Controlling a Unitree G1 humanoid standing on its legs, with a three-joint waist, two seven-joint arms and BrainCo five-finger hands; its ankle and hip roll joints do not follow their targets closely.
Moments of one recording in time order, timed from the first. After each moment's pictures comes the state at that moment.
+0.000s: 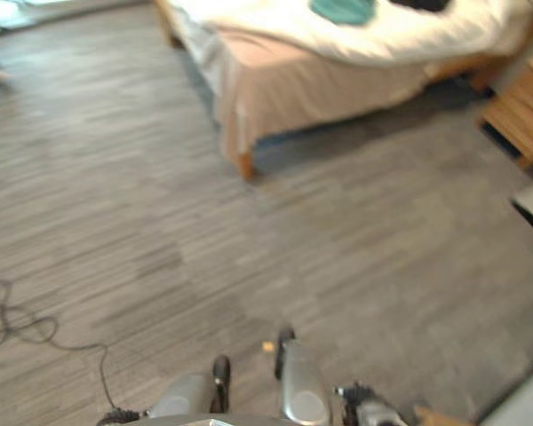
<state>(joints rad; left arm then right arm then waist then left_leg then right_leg) -0.02 0.22 -0.22 1.29 -0.33 0.11 0.23 -0.07 -0.24 0.20 1.22 0.25 0.11 -0.13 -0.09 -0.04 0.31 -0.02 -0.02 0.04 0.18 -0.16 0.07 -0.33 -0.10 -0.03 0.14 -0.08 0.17</state>
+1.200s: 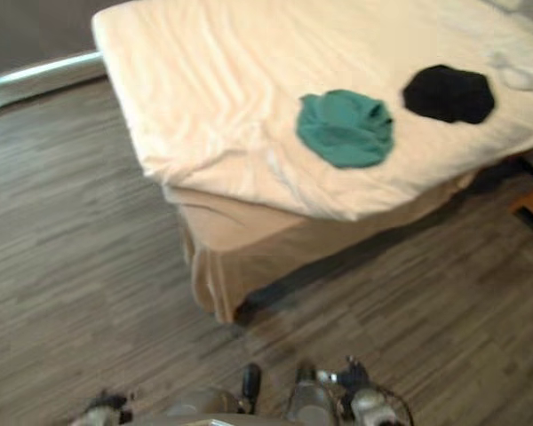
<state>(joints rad) -0.13 0.24 -0.18 1.36 -0.31 -0.01 0.24 -0.09 -0.28 0.40 1.13 0.16 -0.01 -0.21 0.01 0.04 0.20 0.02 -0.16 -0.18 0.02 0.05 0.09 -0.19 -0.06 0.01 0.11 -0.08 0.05</state>
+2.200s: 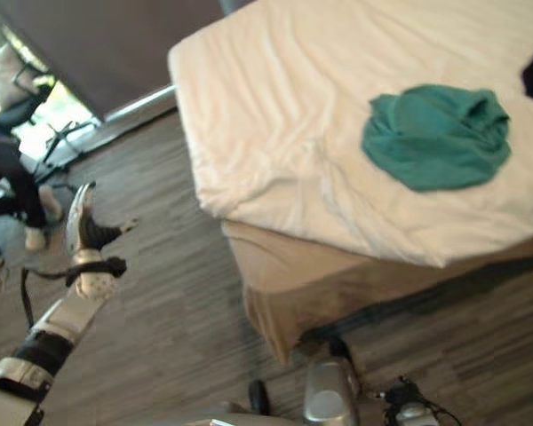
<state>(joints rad) -0.32 0.60 -0.32 0.45 0.07 -0.08 0.58 -0.02 -0.44 0.25 1.16 0.08 0.07 -0.20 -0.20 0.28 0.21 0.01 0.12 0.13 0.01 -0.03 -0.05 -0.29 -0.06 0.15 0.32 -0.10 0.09</state>
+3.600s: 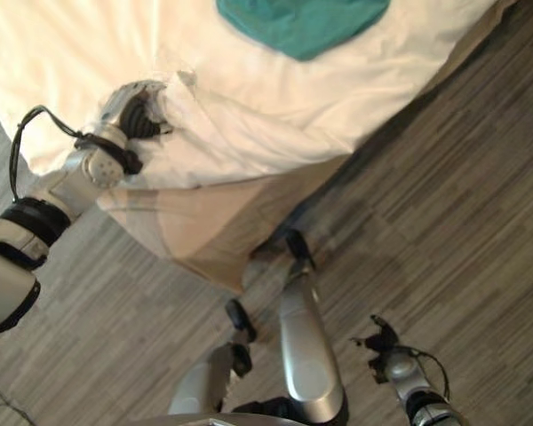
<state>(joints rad) -1.12 0.74 -0.82 0.80 0.08 -0.20 0.20 -0.16 -0.47 0.32 1.09 0.05 -0.10 -0.13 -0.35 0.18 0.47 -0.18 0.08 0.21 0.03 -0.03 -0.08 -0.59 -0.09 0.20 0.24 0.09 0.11</state>
